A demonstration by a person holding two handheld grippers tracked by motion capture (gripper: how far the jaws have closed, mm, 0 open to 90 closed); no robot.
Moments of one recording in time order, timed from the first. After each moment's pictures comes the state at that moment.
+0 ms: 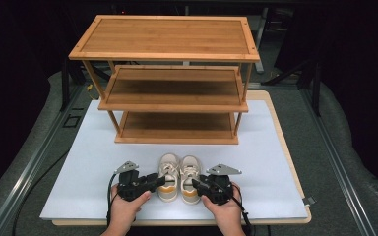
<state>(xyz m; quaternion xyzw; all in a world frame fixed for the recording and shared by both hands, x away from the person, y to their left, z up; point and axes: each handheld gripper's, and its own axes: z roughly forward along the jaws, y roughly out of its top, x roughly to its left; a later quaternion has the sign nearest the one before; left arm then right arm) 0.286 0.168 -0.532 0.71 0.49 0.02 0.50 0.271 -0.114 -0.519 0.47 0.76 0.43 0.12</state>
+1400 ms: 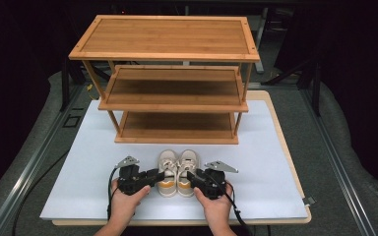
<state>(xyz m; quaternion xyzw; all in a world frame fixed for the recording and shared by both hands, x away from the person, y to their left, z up) 0.303 0.171 -0.531 0.72 0.48 0.02 0.50 0.287 -0.098 -0.530 0.54 0.69 0.47 0.12</state>
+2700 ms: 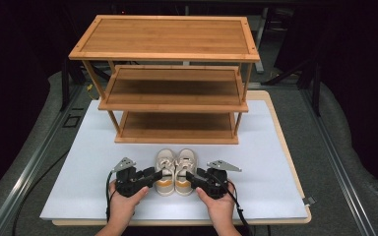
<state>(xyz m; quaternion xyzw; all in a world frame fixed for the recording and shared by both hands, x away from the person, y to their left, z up) 0.297 0.175 -0.534 0.71 0.48 0.06 0.51 0.290 -0.106 -0.533 0.52 0.69 0.50 0.09</state>
